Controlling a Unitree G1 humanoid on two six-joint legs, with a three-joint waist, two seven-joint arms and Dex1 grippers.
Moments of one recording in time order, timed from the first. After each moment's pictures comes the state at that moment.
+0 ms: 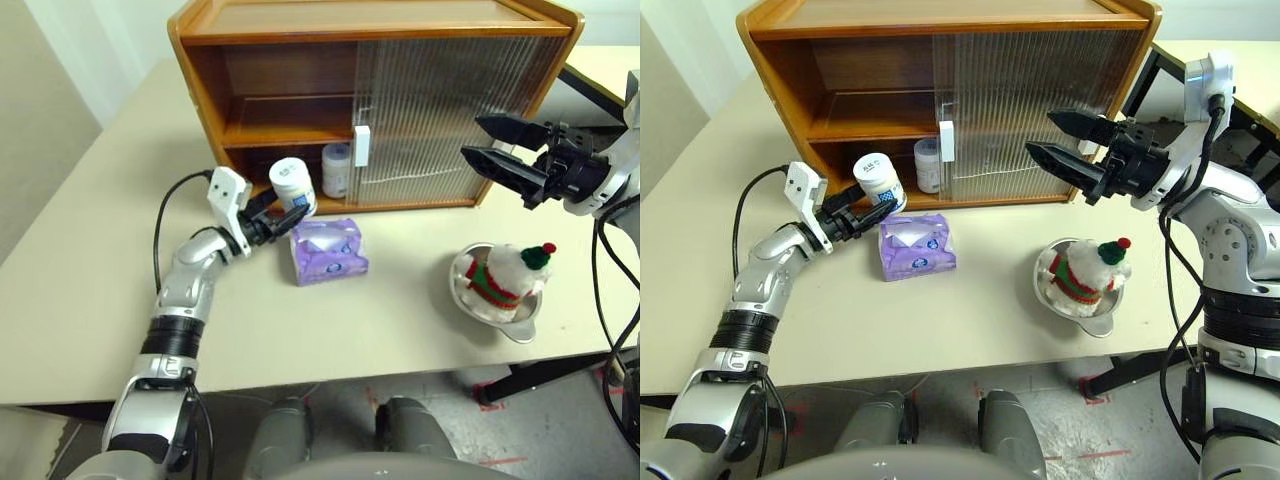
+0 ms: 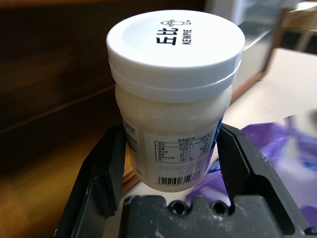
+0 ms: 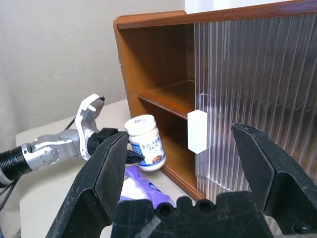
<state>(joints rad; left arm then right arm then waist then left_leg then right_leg) -0.45 0.33 0.03 0.37 -0.27 0.06 -0.73 -0.50 -0.69 -0.29 -0.08 0.75 0.55 1.00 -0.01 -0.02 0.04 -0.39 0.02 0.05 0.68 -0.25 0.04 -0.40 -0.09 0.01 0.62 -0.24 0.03</state>
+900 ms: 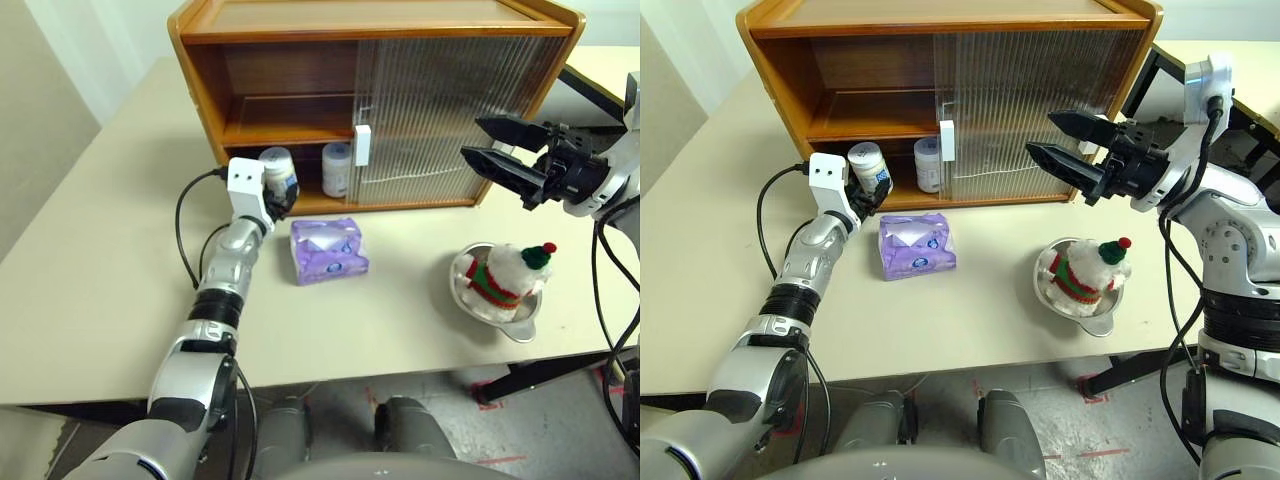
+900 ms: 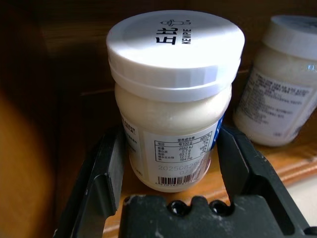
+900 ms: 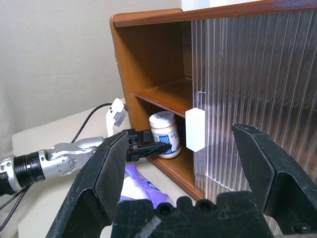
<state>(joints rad) -0.66 0.16 0.08 0.73 -0.12 -0.02 -0.21 -0.49 -0.69 -0.29 -0.08 0.75 0.55 0.98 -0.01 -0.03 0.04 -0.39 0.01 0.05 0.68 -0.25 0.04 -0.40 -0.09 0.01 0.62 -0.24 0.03</state>
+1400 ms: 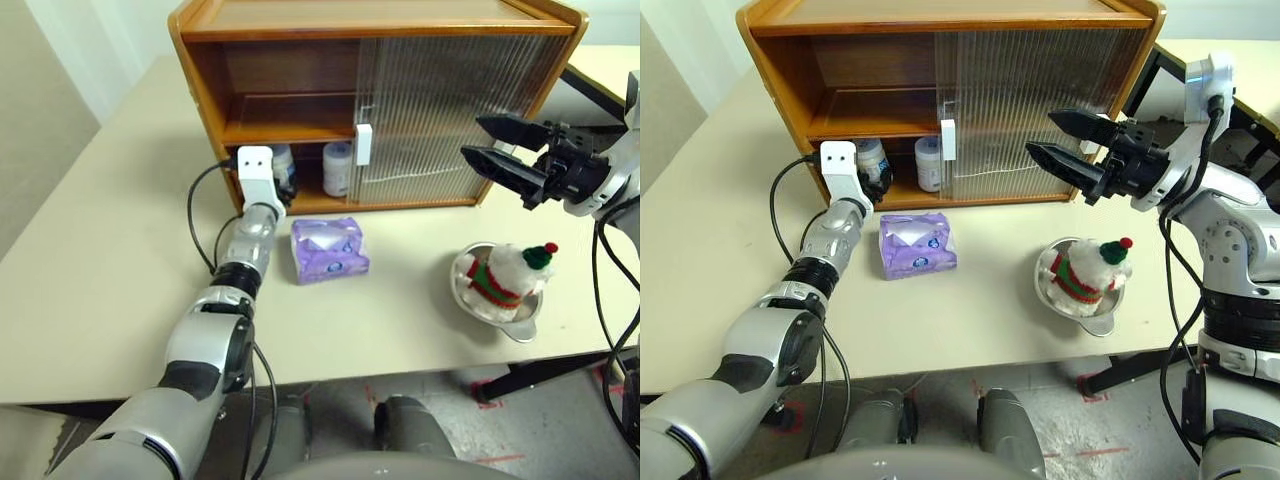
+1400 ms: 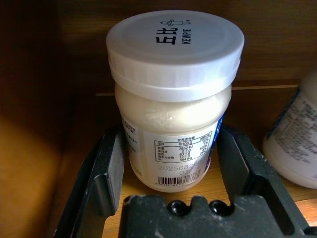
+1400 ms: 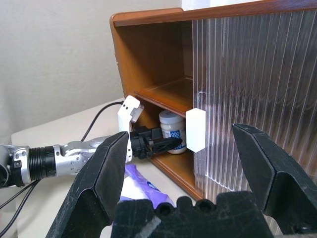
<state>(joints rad) -0.86 0.11 0.11 1.08 -0.09 -0.15 -0.04 -0.49 -0.69 -0.29 -0.09 0.75 0.55 0.98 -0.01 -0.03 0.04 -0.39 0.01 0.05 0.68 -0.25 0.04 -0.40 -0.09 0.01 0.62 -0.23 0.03</state>
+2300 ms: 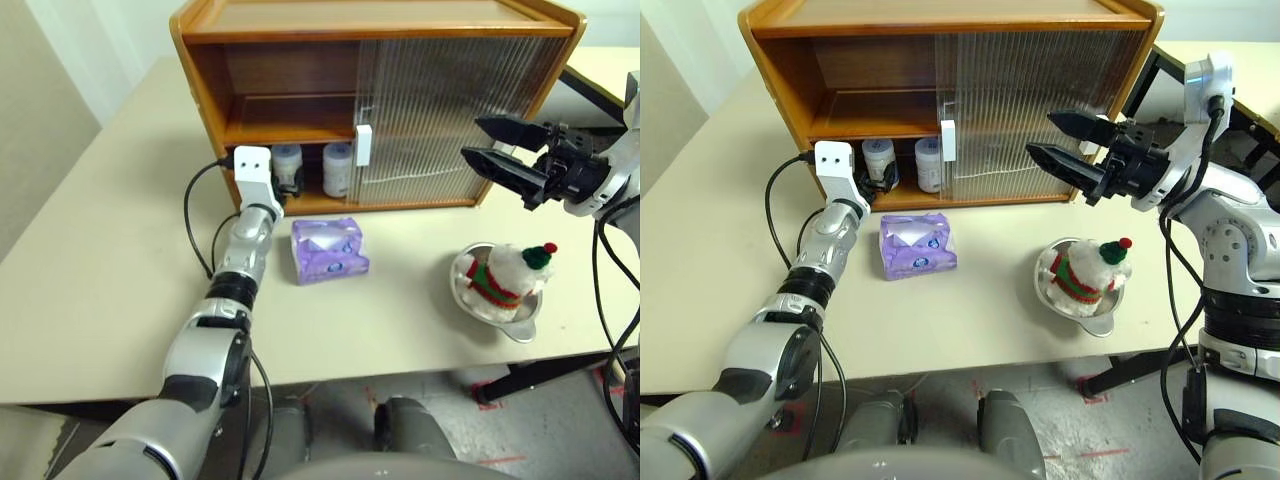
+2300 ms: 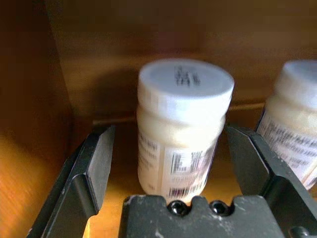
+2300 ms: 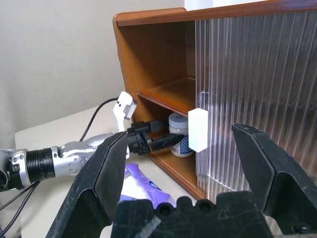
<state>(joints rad) -0.75 0.12 0.11 0.83 -0.08 -0.15 -0.13 -0.51 -0.70 -0.28 -0.07 0.75 0.55 1.01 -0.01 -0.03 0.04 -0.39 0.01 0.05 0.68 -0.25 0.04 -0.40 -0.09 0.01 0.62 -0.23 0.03</state>
